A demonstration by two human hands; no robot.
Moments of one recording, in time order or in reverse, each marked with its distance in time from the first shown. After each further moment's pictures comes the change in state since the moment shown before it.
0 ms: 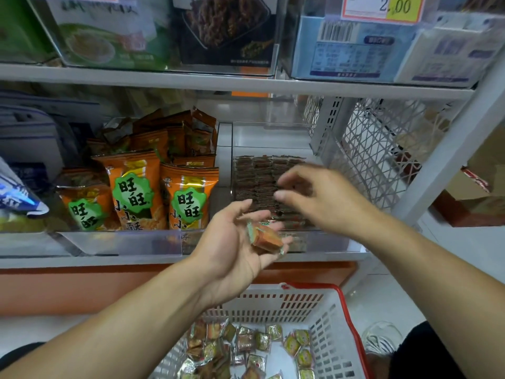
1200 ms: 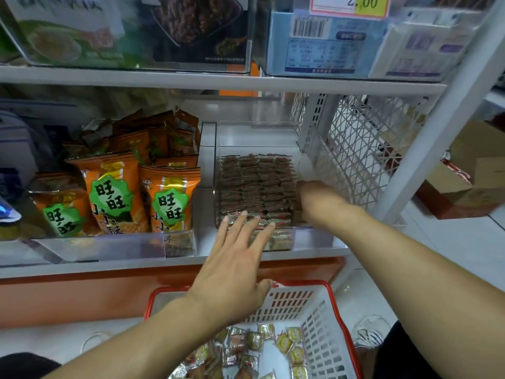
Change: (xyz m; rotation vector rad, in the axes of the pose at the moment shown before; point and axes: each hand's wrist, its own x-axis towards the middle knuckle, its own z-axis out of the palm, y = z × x) left_hand 0.017 -0.046 -0.029 2.129 0.089 0.681; right_hand 0.023 0.053 0.023 -0.574 -0.289 0.281
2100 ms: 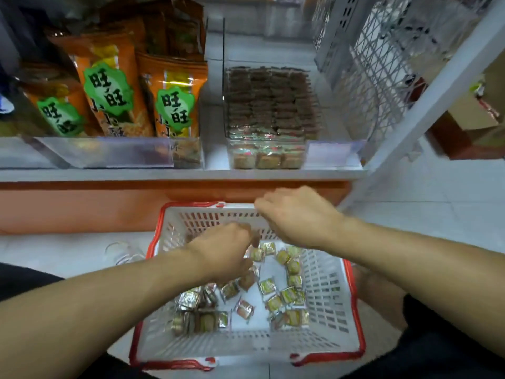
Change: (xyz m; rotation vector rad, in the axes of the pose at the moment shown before) left_hand -0.065 -0.020 0.067 -0.051 -0.452 0.036; right_hand -0.113 -0.054 0.098 -0.117 0.171 -0.704
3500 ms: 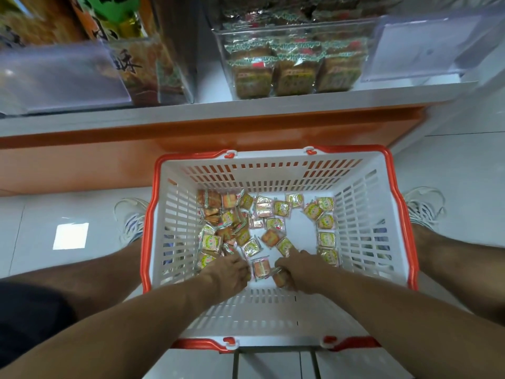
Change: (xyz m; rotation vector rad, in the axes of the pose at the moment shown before) left_hand -0.005 -0.070 0.244 0.844 -0.569 0.560; right_hand -0.068 -0.105 0.285 0.665 -0.855 0.284
